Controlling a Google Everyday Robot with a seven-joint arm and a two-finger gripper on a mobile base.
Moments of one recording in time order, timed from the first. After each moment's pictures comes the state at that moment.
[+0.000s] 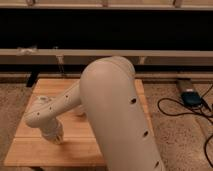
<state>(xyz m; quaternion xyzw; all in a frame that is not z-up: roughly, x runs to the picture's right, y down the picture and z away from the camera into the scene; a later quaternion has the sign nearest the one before) -0.242 0.270 0.753 -0.34 0.15 0.33 0.86</state>
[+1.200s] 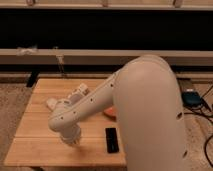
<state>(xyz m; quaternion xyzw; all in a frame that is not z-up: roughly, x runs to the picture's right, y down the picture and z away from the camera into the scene) -0.154 0.284 0.735 -0.33 0.18 0.43 0.82</state>
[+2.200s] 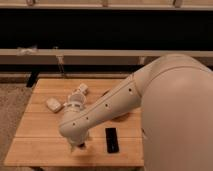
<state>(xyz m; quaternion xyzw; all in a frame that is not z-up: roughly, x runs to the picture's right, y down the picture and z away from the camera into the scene) -0.129 0.273 0.712 -0.30 0.14 0.47 0.82</state>
